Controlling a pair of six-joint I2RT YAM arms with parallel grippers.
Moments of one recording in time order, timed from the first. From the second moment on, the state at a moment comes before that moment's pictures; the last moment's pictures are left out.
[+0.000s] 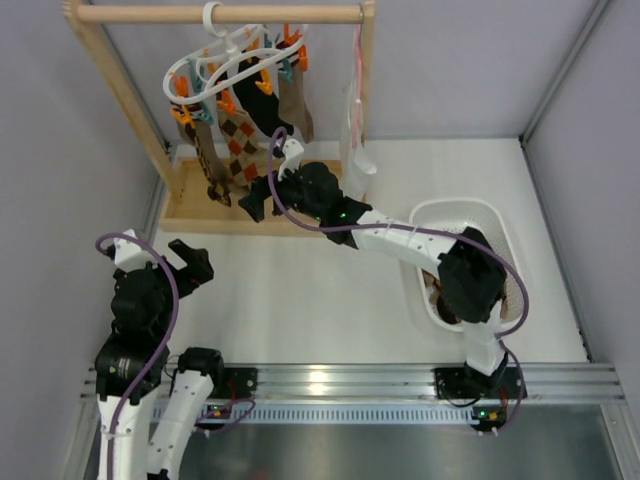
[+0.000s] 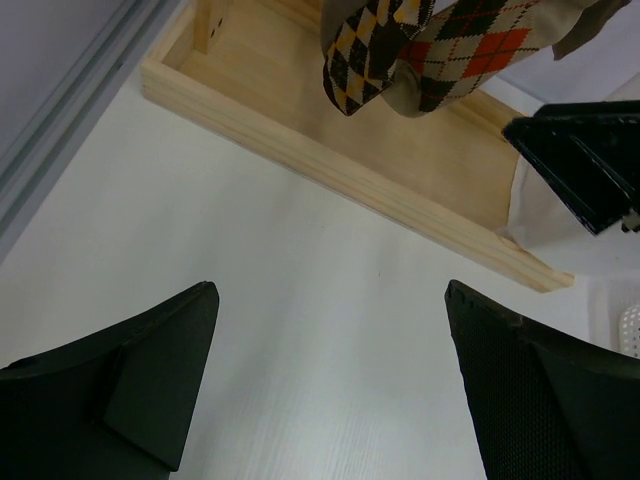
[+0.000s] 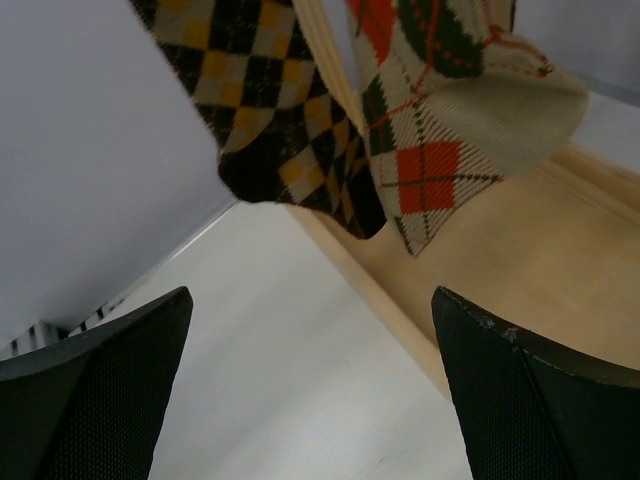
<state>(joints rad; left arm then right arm) -0.11 0.38 0.93 -0.84 -0.26 -0.46 0.92 1.93 1.58 0.25 -0.08 0.31</state>
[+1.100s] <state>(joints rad) -0.14 0.38 0.91 -0.84 -0.28 -0.48 0.86 2.29 1.72 0.61 -0.22 0.33</state>
